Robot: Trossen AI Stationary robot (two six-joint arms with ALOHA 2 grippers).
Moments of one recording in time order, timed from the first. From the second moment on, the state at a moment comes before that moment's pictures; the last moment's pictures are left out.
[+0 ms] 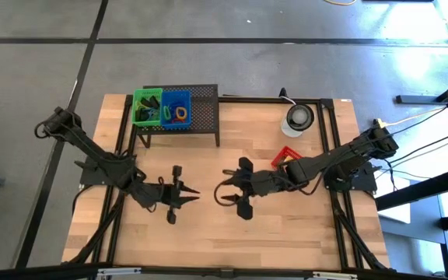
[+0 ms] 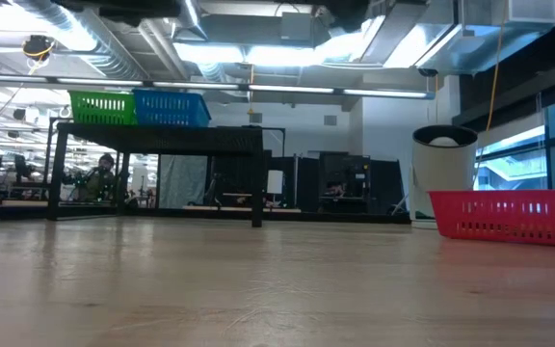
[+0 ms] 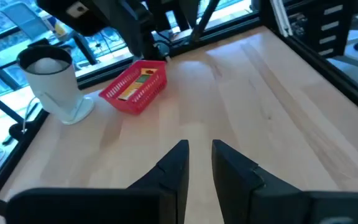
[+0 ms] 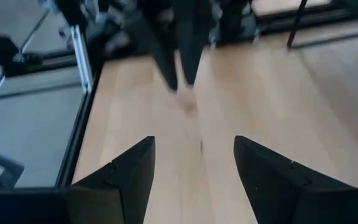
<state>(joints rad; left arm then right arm) -0.61 1.22 0.66 0.13 -0.63 0.06 0.38 1.62 1.26 -0.19 0.25 0.36</state>
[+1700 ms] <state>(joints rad) -0.61 1.22 0.64 0.14 -0.53 -0.09 0.11 1.60 0.92 -0.89 0.06 0.83</state>
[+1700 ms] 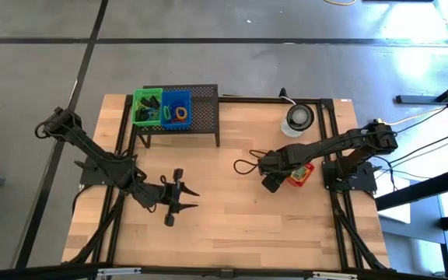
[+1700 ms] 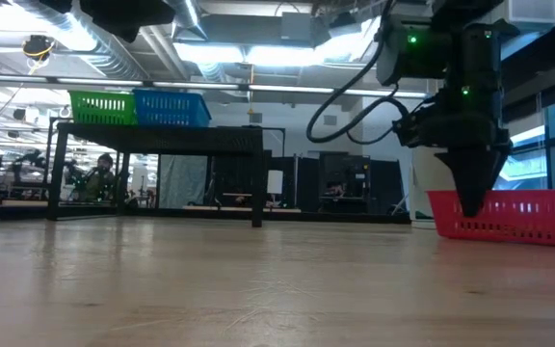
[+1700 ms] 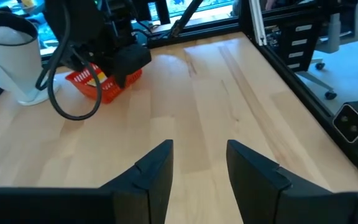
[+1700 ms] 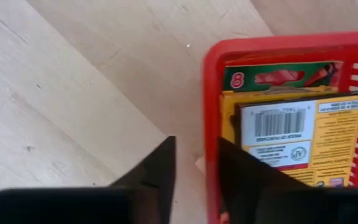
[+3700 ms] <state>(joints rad) -0.82 0.95 0.64 0.07 -0.83 -0.17 0.18 1.95 1.47 -0.62 0.02 0.16</state>
